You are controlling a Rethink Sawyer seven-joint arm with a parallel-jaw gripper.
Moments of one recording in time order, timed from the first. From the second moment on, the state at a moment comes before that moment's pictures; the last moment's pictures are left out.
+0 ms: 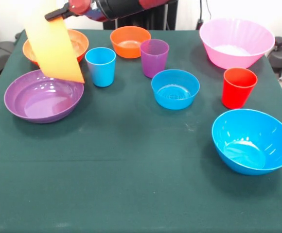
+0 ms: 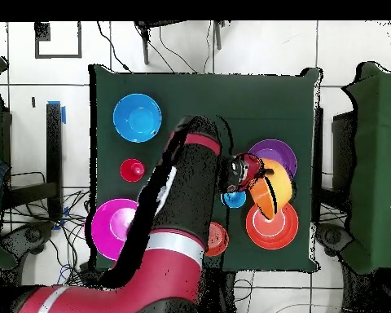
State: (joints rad) arm 0.10 -0.38 -0.29 1.21 -1.01 1.18 1.55
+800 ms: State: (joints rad) arm 0.34 -0.23 -0.52 1.03 -1.18 1.37 1.55
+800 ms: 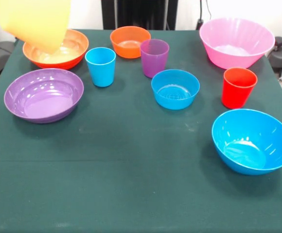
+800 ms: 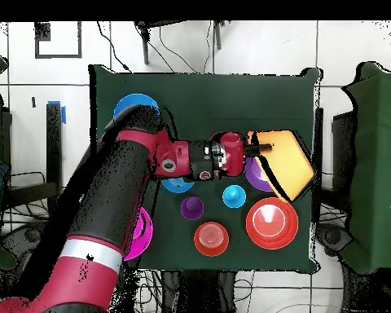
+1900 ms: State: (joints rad) arm 0.40 -0.27 -0.61 1.12 -1.19 1.09 1.94
